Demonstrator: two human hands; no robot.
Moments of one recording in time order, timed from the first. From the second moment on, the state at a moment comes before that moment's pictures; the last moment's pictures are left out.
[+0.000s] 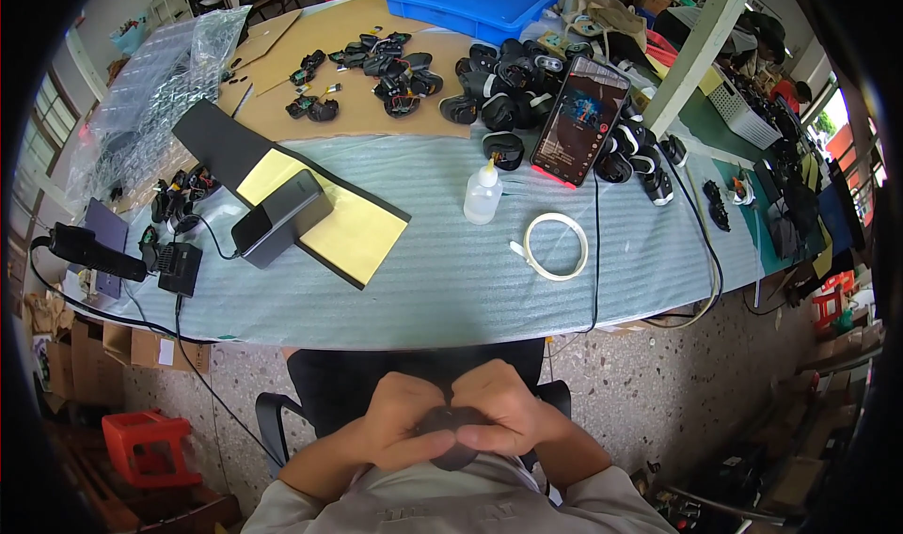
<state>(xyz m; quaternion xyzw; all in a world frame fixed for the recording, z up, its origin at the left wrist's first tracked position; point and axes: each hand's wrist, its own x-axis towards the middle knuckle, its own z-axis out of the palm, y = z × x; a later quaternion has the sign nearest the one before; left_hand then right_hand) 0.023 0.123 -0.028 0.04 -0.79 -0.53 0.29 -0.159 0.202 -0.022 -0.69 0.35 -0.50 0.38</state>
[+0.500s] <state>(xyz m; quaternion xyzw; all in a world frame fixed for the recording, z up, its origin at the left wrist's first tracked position) -0.037 0.079 -0.019 0.10 -0.62 -0.71 0.31 -0.190 0.143 -0.025 -0.55 0.35 -0.62 0.43</state>
